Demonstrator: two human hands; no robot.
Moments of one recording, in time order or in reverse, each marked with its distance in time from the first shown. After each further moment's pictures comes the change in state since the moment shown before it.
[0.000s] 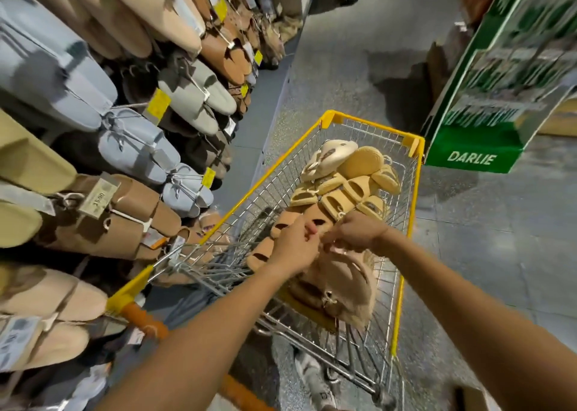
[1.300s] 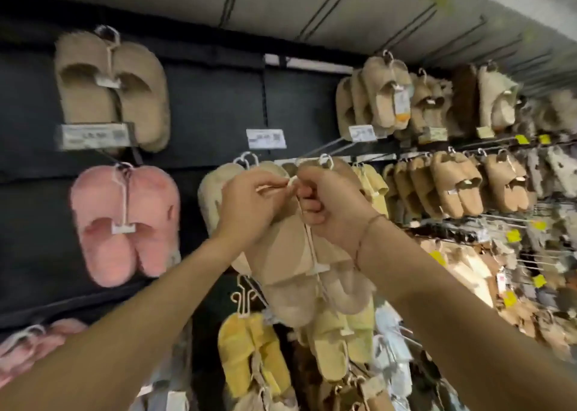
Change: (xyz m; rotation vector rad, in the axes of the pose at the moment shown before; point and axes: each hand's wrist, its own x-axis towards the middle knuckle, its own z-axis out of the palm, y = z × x) left_hand -0.470 0.092 -0.507 0.299 1.574 0.492; right_hand -0.410 -0.516 0.239 0.501 -0.634 -1.036
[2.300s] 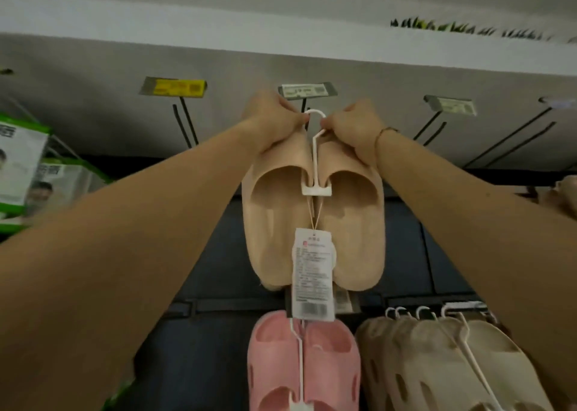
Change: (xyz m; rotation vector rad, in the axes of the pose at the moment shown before) left_hand 0.294 0.015 -0.332 0.426 0.260 -0.062; right_hand 0.158 -0.193 0.333 -0.494 0.031 -0.787
